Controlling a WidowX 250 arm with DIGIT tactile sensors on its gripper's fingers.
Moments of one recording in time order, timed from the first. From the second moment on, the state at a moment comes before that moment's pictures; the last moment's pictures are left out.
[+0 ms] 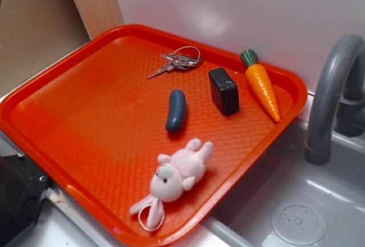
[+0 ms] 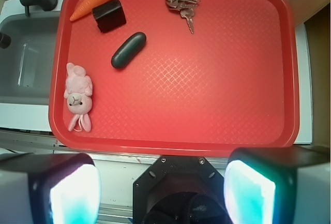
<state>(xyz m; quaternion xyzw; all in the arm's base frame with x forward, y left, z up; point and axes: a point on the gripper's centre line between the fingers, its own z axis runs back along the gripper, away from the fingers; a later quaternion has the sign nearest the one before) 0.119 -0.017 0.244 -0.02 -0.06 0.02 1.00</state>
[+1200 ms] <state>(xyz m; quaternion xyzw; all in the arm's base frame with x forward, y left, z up) 0.254 -0.075 0.152 0.04 -0.10 0.30 0.95</state>
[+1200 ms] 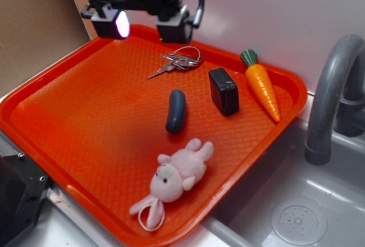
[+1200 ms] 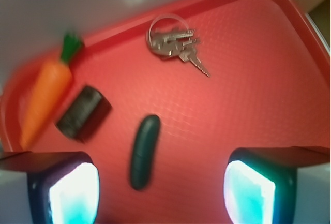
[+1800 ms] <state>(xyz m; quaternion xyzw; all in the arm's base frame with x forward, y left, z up) 0.287 -0.109 0.083 -0.03 -0.06 0.38 0.92</state>
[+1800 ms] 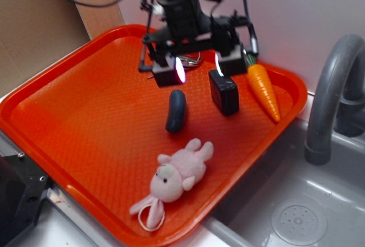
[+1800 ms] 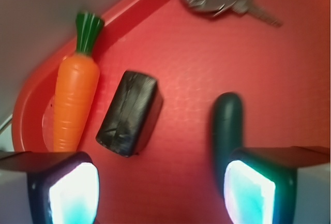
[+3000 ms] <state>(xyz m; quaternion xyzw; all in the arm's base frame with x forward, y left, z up) 0.317 -0.105 0.029 -0.01 0.00 0.41 0.91</state>
